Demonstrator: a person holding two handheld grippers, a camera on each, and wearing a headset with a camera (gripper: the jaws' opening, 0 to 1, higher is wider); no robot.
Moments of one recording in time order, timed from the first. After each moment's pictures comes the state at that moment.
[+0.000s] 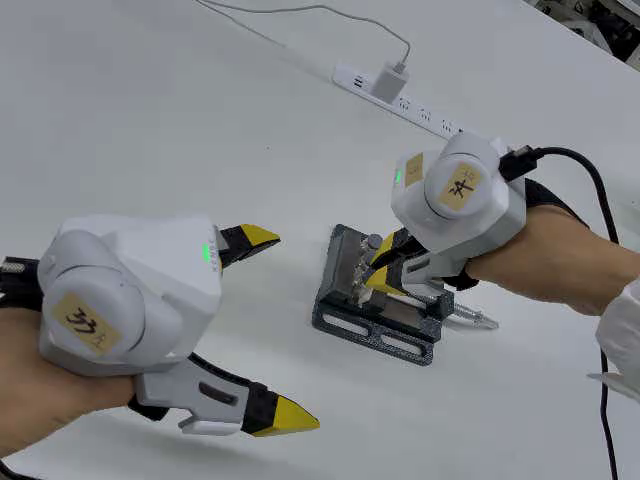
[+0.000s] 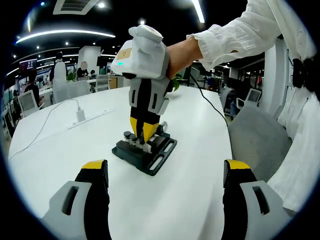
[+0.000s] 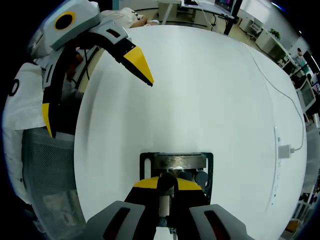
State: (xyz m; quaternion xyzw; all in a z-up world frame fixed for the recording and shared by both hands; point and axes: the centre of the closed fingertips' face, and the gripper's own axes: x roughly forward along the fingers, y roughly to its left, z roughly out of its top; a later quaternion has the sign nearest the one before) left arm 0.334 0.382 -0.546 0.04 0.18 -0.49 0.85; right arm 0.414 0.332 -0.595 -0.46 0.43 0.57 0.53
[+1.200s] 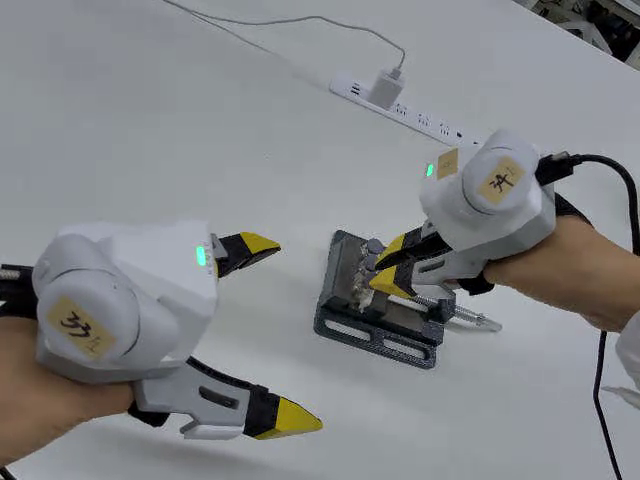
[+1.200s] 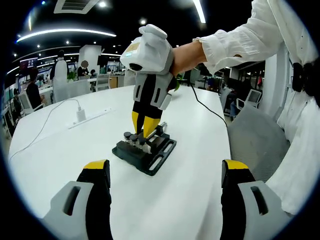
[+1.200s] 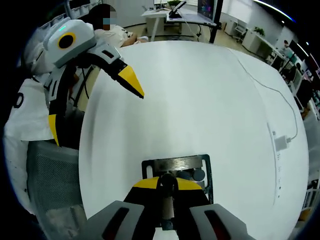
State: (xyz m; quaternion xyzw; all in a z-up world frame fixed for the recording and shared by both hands) left arm 0.332 0.384 -0.542 0.04 0.18 -0.49 0.85; right arm 0.412 0.333 -0.577 -0.40 0.42 0.57 0.58
